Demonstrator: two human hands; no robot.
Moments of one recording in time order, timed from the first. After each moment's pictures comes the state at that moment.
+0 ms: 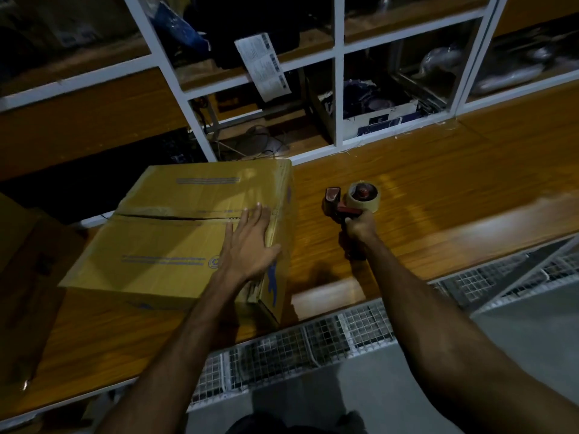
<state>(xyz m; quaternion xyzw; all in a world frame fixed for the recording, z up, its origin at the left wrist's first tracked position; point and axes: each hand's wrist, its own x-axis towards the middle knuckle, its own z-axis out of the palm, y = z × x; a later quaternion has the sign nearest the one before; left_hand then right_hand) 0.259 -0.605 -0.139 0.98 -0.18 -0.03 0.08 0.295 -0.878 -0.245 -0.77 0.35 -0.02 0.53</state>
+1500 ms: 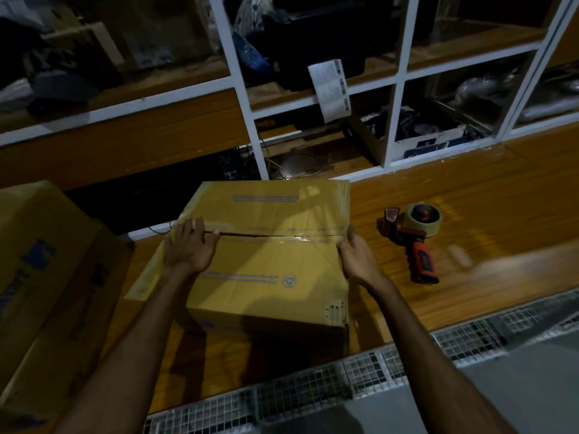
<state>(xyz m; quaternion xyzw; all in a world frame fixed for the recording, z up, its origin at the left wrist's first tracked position) 0.379 -0.333 -0.145 1.00 0.02 -0.01 0.05 0.262 -0.704 -0.159 -0.81 0.11 -0.02 0.57</state>
